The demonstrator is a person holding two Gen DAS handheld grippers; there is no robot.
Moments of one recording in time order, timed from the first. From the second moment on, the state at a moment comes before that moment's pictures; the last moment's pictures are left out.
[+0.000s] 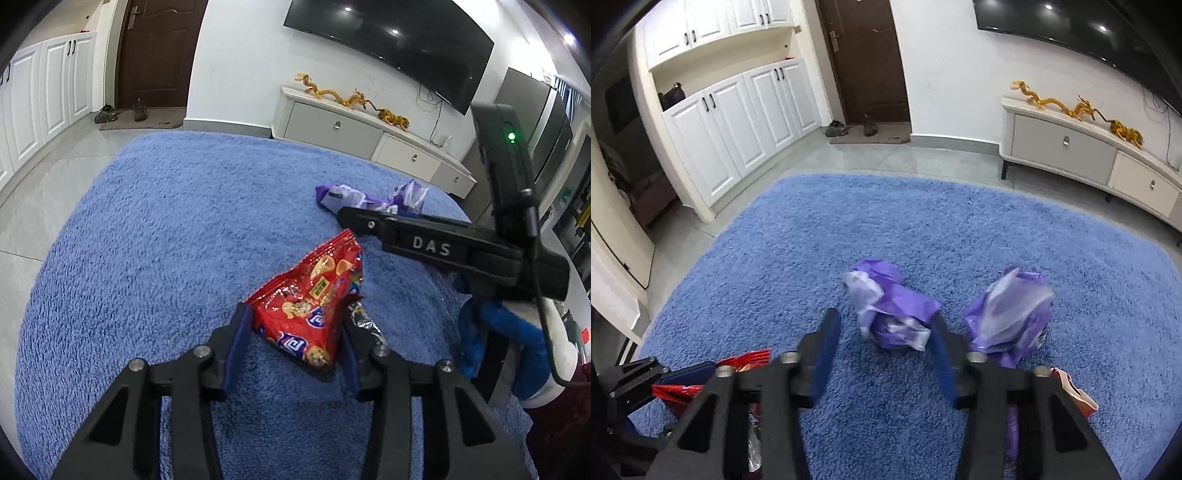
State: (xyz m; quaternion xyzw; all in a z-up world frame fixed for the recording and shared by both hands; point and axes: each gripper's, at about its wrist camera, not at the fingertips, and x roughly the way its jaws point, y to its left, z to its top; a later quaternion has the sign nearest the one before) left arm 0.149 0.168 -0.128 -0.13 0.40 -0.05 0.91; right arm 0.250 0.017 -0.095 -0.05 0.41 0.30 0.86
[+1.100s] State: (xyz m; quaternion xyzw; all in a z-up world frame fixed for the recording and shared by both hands) left arm 0.075 0.151 -0.075 -0.10 0.34 -0.07 0.93; right arm 0.099 -0.140 -0.041 0.05 0.36 0.24 0.90
